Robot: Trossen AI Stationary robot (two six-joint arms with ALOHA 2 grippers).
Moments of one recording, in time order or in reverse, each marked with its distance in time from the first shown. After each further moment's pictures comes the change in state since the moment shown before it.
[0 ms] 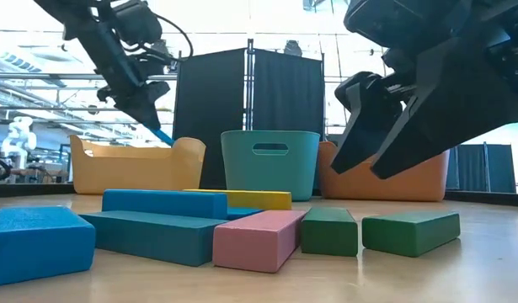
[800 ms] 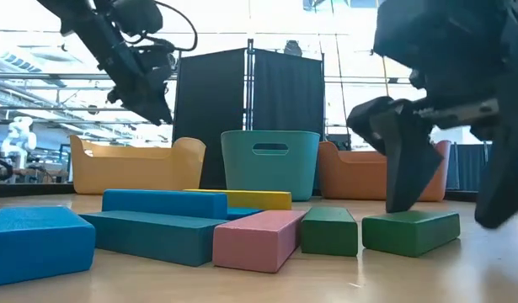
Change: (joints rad) left arm -0.125 0.000 0.000 0.037 0.115 -0.043; right arm 0.007 0.027 0.000 -0.082 -0.230 -0.054
